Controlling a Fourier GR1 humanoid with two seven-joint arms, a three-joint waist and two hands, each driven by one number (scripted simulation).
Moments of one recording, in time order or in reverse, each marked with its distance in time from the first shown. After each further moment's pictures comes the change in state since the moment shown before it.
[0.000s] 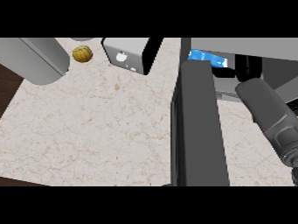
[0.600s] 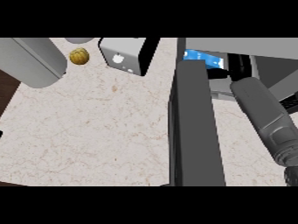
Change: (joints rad) left arm -0.025 0.009 -0.088 0.037 -0.029 -0.081 -0.014; right arm -0.007 0.038 -0.075 -0.023 -0.084 0.226 -0.122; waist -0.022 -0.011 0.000
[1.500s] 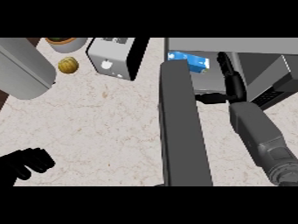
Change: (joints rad) left arm -0.047 -0.070 -0.198 -0.023 -0.069 -0.006 0.071; right arm 0.159 0.050 -0.159 0.003 -0.189 0.460 -0.198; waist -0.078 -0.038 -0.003
